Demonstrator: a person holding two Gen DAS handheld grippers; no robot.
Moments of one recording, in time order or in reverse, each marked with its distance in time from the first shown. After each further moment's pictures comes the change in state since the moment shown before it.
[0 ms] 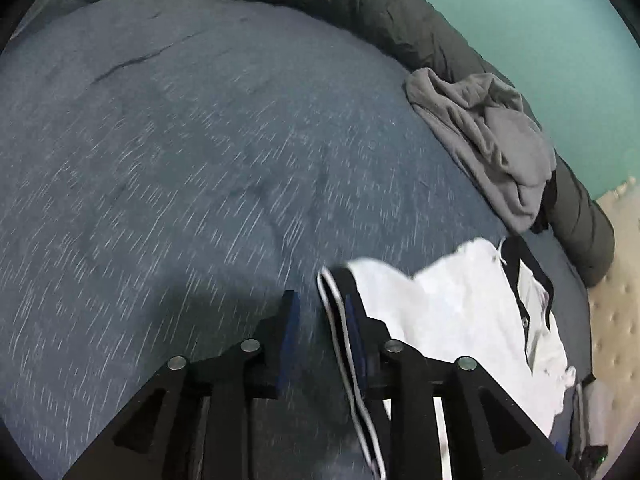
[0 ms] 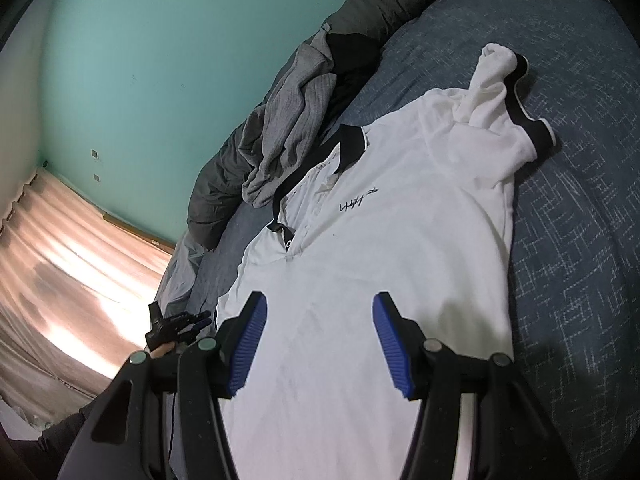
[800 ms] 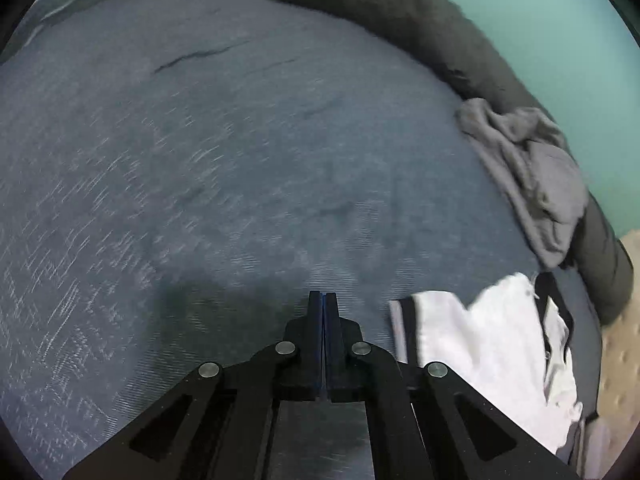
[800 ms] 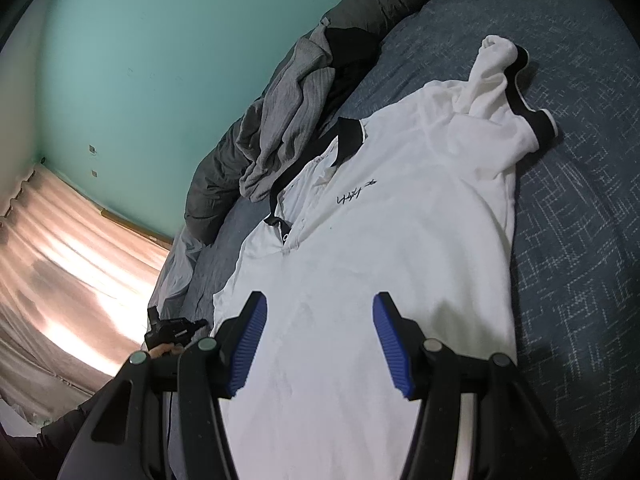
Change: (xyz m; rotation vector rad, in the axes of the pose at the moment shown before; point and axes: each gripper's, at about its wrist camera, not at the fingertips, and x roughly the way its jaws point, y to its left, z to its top) left arm -0.002 0.038 0.003 -0.121 -0.025 0.094; right arm 0.007 -0.002 -0.002 -0.001 0.016 -0.005
